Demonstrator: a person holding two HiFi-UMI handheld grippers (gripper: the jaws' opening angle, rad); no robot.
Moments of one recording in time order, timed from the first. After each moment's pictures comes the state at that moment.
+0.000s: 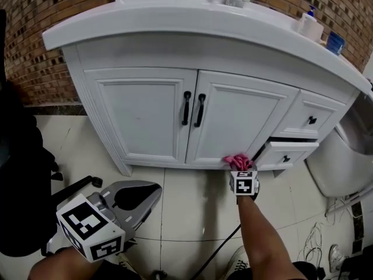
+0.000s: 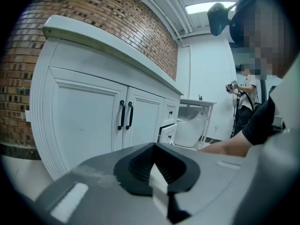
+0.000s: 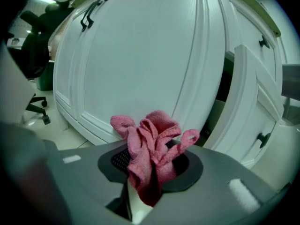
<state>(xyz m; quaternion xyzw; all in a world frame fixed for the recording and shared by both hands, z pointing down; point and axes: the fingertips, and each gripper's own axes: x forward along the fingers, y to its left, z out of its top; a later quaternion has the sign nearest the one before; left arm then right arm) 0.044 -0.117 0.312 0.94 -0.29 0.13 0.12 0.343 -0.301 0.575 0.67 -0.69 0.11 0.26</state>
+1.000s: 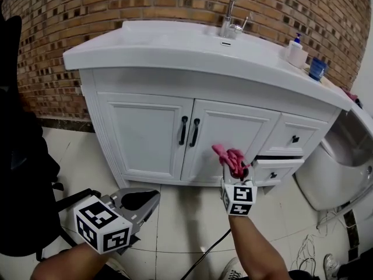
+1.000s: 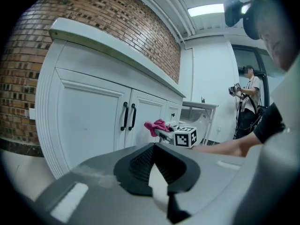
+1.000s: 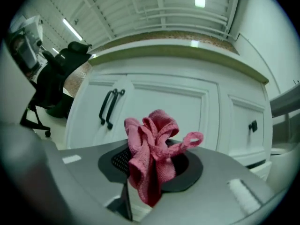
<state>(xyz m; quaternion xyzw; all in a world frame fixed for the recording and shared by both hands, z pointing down) 0.038 -0.117 0.310 0.94 -0.30 0.12 0.13 0.266 -0.259 0.349 0.66 -0.74 -0.09 0.06</state>
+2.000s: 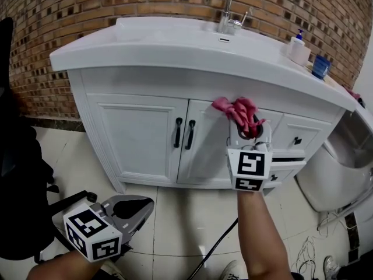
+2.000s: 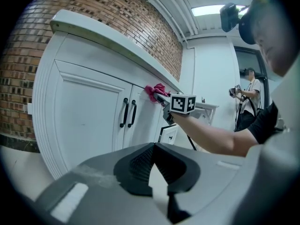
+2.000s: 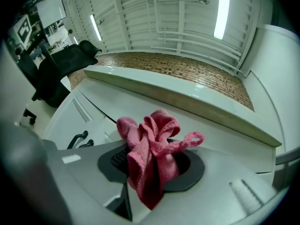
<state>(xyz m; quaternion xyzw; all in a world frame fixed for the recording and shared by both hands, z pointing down) 0.042 -0.123 0.317 0.94 -0.29 0.12 0.15 0.249 -0.293 0.175 0.66 -0.71 -0.26 0.05</state>
